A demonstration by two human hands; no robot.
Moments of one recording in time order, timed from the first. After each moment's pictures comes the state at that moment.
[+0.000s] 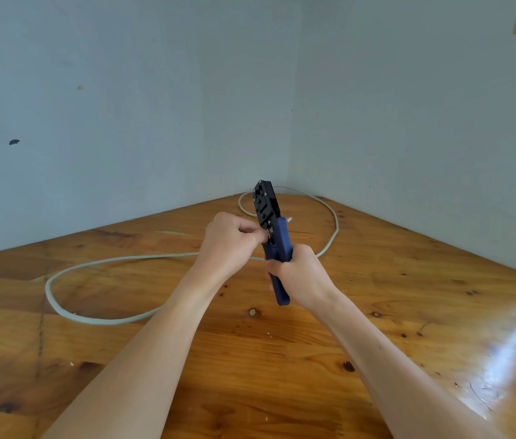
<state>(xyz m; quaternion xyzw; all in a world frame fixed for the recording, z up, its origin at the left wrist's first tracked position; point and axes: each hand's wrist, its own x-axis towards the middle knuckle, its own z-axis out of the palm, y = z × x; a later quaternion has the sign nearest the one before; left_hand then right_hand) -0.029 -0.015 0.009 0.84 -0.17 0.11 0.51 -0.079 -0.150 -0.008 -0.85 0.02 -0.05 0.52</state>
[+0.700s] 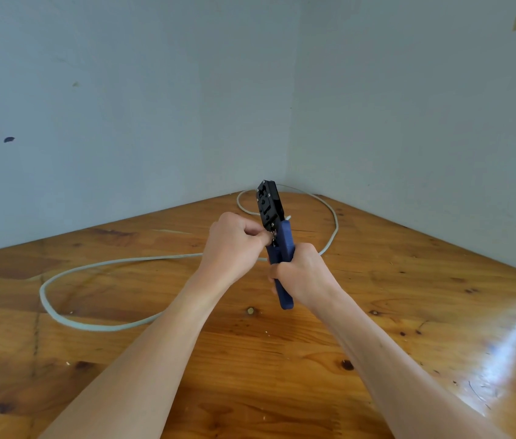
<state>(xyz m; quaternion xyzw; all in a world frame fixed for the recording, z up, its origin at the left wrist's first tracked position) -0.040 -0.025 0.008 0.85 -0.16 0.14 0.49 -0.080 -0.151 -0.004 -0.86 0.08 -0.04 0.50</state>
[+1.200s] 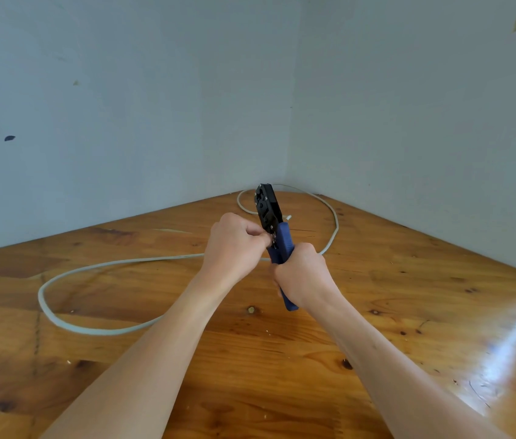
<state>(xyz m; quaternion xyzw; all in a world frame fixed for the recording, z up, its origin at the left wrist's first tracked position) -0.046 -0.028 0.010 0.85 -0.12 0.13 0.49 -0.082 -0.145 -0.005 -0.88 0.12 -0.06 0.45</state>
